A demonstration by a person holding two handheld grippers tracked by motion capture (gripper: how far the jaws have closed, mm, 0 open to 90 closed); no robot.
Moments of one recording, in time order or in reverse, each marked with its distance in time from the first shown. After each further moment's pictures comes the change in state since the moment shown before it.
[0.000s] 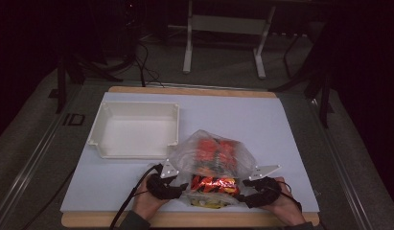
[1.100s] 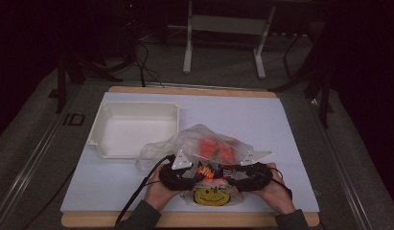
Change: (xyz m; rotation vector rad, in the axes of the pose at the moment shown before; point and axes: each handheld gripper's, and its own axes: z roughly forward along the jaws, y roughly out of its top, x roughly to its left) left arm -0.011 0.042 0.008 -0.078 -0.067 0.051; right arm 0.001 0.049 0.000 -0.072 -0.041 -0.024
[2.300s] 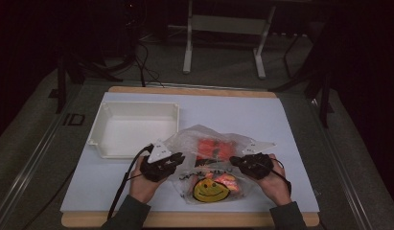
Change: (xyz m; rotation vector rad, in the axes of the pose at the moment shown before) left arm 0.027 0.012 -0.043 -0.133 0.095 -0.007; right arm -0.013 0.025 -0.004 -0.091 -0.119 -0.013
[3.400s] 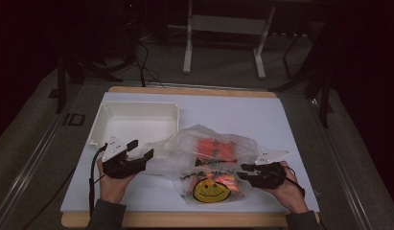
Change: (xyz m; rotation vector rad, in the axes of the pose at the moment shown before) left arm 0.055 -0.038 -0.075 -0.183 0.243 -0.203; right arm -0.005 -0.030 -0.029 0.003 0.113 -0.036
